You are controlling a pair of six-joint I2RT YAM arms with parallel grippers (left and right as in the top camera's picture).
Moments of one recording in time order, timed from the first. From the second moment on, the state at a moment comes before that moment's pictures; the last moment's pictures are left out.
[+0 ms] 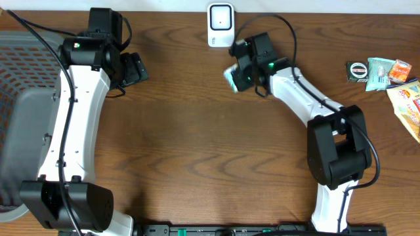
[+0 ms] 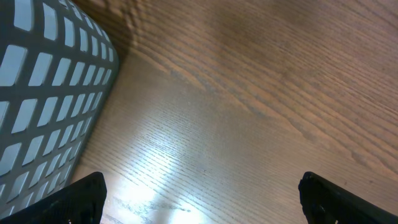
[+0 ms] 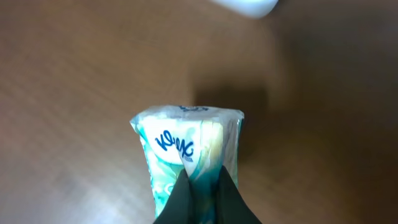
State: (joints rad) left arm -0.05 1.70 1.71 -1.26 -0.17 -0.44; right arm 0.38 2.08 1.53 -0.39 -0.05 -0.13
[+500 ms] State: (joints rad) left arm -0.05 1.70 1.71 -1.26 -0.17 -0.44; right arm 0.42 2.16 1.54 0.26 0.17 -0.37
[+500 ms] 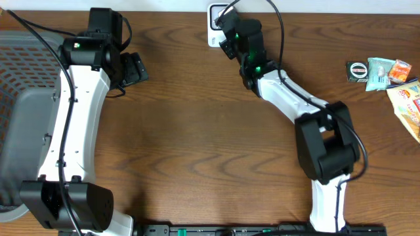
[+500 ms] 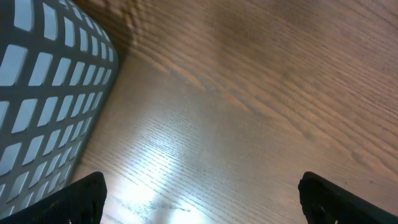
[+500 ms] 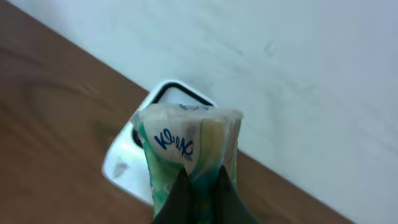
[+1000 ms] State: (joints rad) left arm -0.05 1.70 1.71 -1.26 -0.17 -0.44; right arm 0.41 2.22 1.70 0.38 0.15 -0.62
